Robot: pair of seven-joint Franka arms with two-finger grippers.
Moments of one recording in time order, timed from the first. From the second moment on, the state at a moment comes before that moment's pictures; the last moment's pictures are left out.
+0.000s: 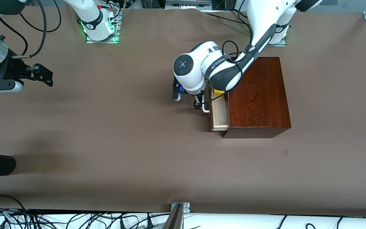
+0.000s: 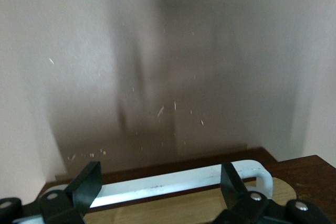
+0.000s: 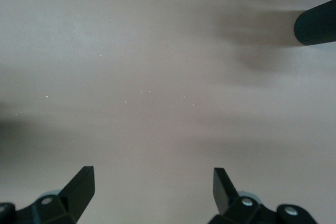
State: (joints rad) left arm -0.40 0.69 -0.48 -1.41 0.41 1.72 0.70; right arm 0.14 0.08 -0.03 -1.52 -0.05 1.59 0.03
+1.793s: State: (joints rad) left arm -0.02 0.36 -0.42 -1.24 0.29 1.59 0.05; right arm 0.14 0.10 -0.02 -1.50 0.00 1.63 0.04
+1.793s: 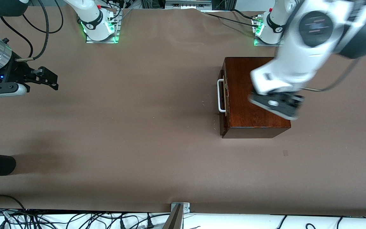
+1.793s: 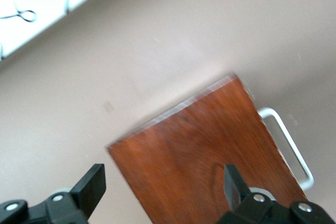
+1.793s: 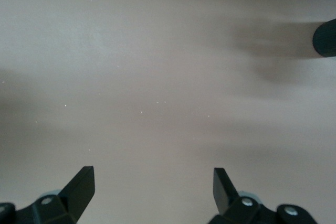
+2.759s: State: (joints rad) left arm -0.02 0.04 -0.05 -1.55 -0.04 1.57 -0.08; right arm 0.14 0.10 -0.02 -1.50 0.00 1.63 0.03
